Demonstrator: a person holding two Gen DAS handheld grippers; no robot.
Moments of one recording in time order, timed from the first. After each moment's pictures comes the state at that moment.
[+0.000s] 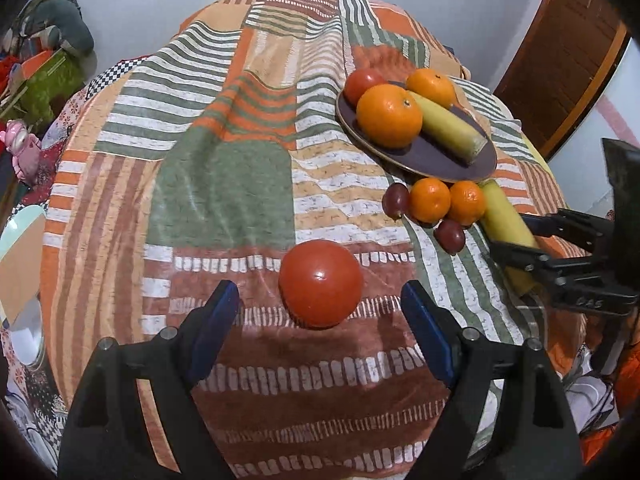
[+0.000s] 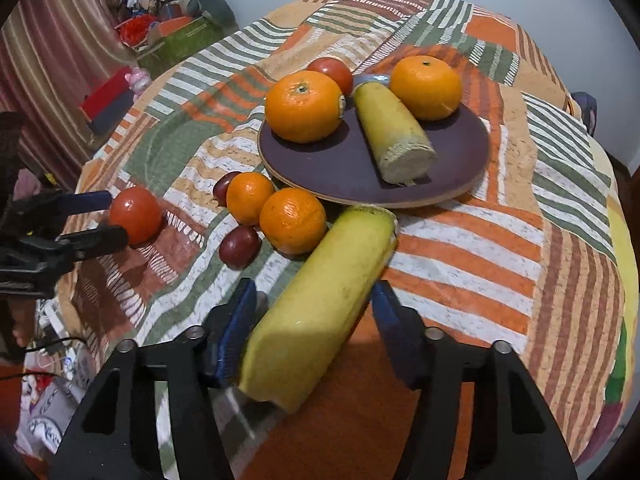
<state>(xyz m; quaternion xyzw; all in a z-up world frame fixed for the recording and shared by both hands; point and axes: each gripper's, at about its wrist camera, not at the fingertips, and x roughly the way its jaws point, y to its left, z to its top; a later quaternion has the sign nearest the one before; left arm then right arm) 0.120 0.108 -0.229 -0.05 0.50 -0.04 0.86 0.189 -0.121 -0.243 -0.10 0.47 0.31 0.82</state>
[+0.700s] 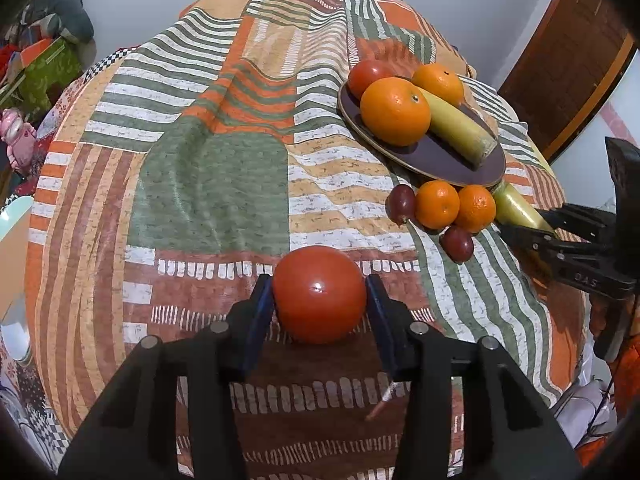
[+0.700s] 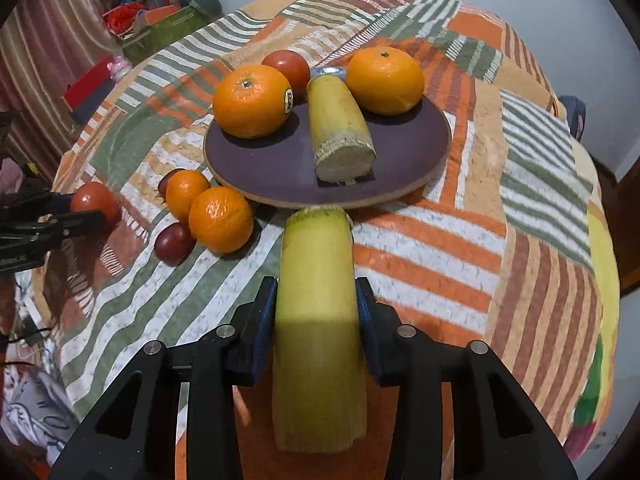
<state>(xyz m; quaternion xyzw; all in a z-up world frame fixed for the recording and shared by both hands) 0.132 0.109 -0.237 -0.07 0.51 -0.04 0.86 0.212 -0.130 -0.248 -0.14 0.47 0.28 0.82</state>
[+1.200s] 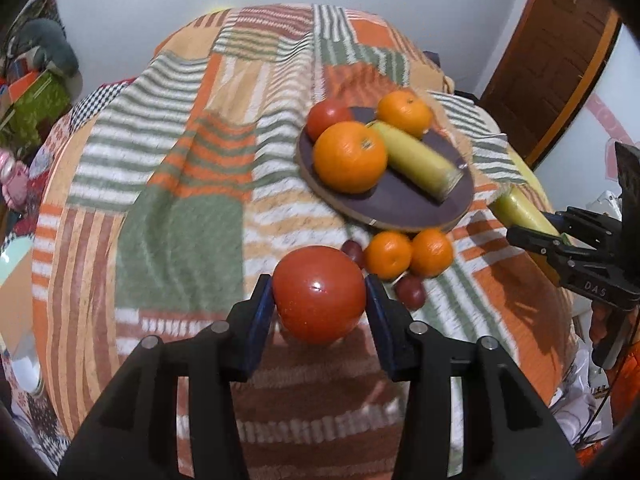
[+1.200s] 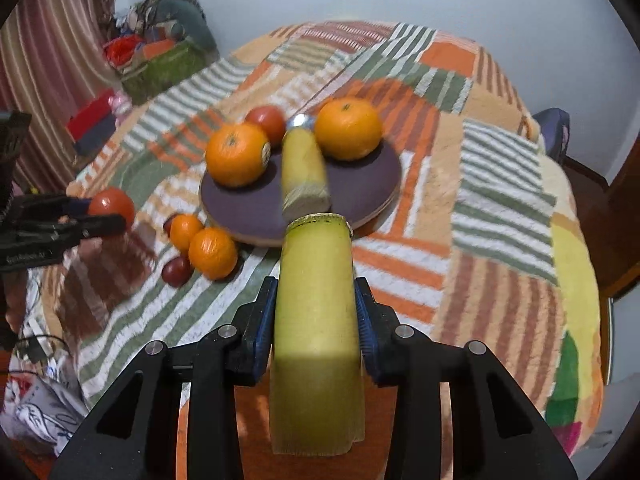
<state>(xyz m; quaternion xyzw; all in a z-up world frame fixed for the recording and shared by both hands) 0.154 0.076 -0.203 -0.04 0.48 -0.07 0.87 0.211 -0.169 -0.211 -0.09 0.42 0.28 0.86</state>
